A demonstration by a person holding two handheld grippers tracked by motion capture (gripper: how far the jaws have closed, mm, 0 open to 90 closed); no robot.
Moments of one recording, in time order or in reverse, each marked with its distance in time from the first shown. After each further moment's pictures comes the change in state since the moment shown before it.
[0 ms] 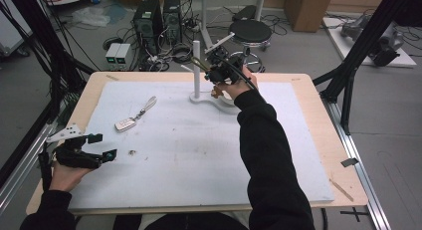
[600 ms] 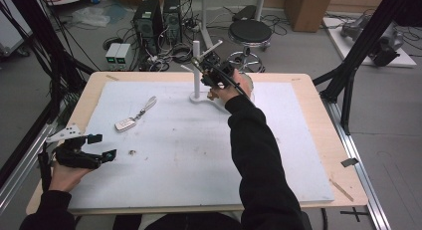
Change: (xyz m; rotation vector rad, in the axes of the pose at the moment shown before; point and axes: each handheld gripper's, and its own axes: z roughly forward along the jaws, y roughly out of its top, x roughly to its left) left arm 0.001 -0.001 0.000 0.005 0.004 -0.004; right arm 0.015 -0.002 0.029 0.037 -0.099 -0.004
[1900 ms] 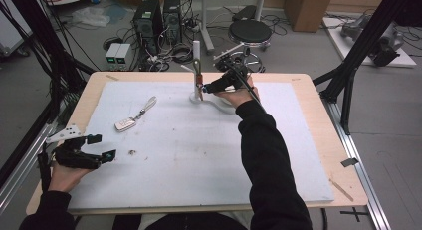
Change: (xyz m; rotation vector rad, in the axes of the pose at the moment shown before) left arm 0.001 -0.001 0.000 0.005 0.002 0.002; right arm -0.027 -0.030 -0.008 0.013 0.163 0.185
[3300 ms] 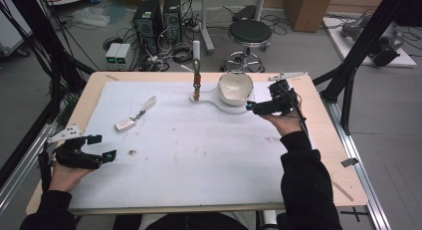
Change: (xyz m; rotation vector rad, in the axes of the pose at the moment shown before) left arm 0.000 0.000 0.001 0.010 0.009 -0.003; right arm -0.052 -0.112 -0.083 -0.135 -0.034 0.121
